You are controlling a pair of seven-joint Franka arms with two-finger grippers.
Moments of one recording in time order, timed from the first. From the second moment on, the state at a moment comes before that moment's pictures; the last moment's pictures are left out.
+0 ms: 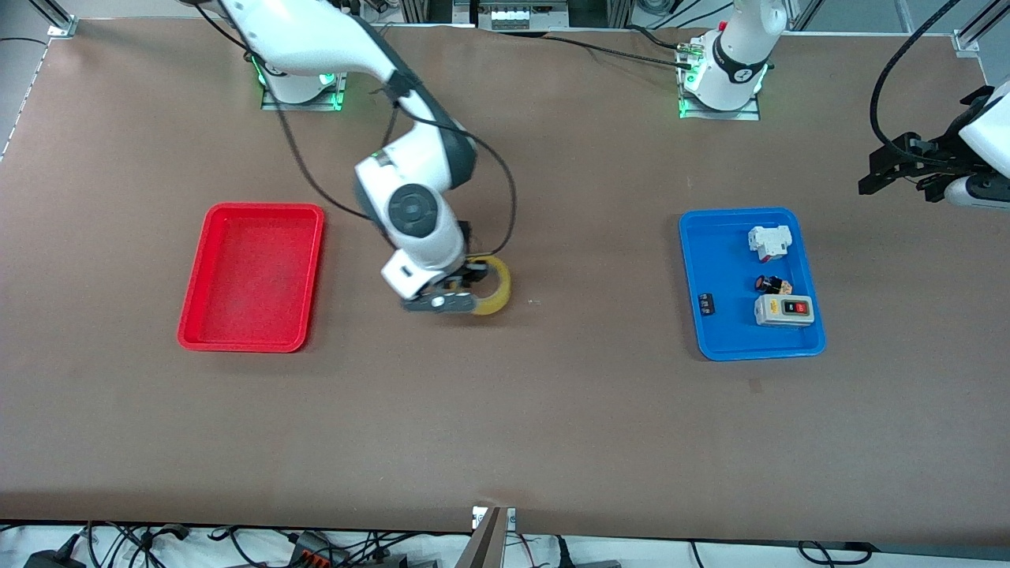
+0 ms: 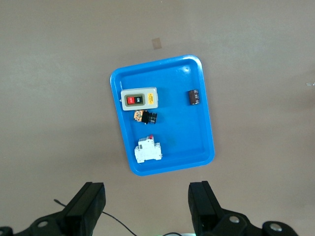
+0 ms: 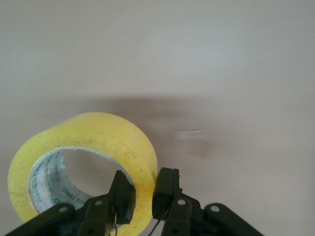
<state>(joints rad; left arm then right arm) 0.07 -0.01 -0.05 -1.60 0.01 1.52 0.12 0.55 0.61 0.02 -1.49 0.05 2.04 0.59</state>
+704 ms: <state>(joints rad) 0.07 -0.01 -0.05 -1.60 0.01 1.52 0.12 0.03 0.39 0.01 -1.90 -0.01 2.01 0.21</state>
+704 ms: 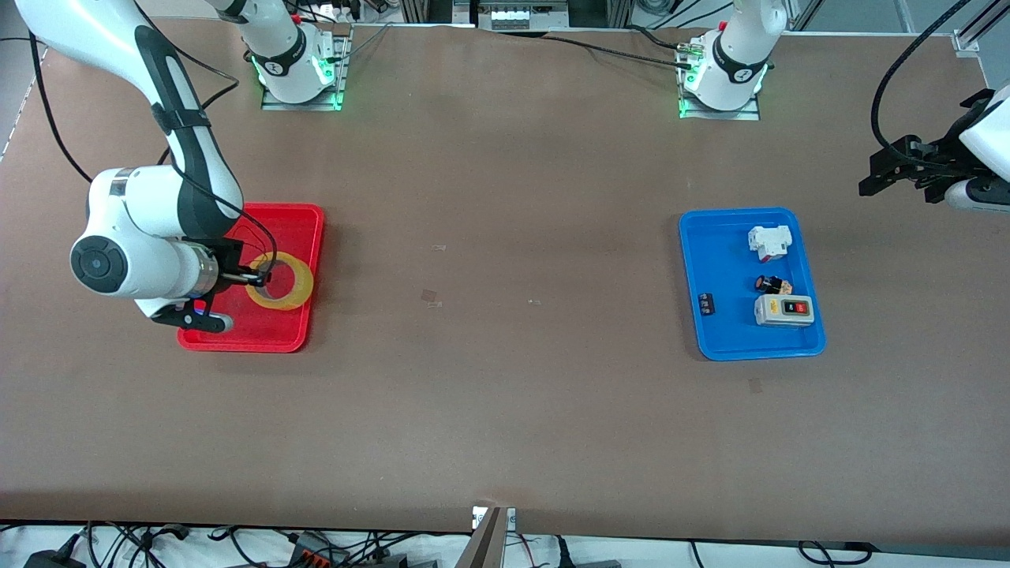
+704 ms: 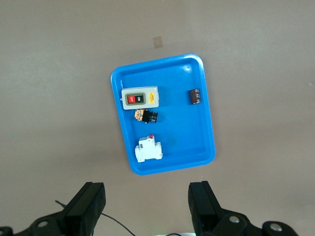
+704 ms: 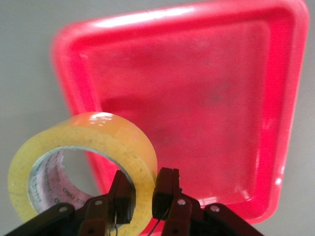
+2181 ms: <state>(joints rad) 0.08 -0.02 -0.06 -1.60 0.01 1.51 0.12 -0.09 0.28 0.02 -2.07 -0.06 2.22 0.03</state>
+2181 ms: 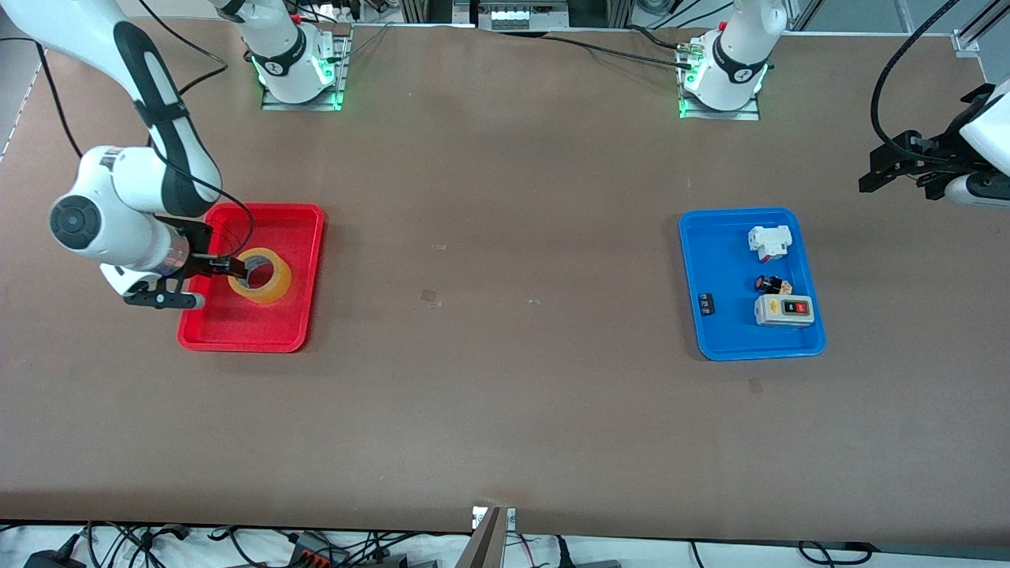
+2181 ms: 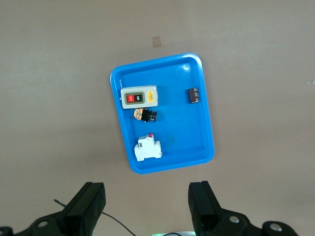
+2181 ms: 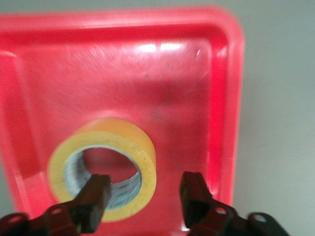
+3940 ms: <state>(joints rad) 0.08 -0.02 -0.06 -1.60 0.01 1.50 0.12 0.04 0.25 -0.09 -1.38 0.04 1.64 0.01</state>
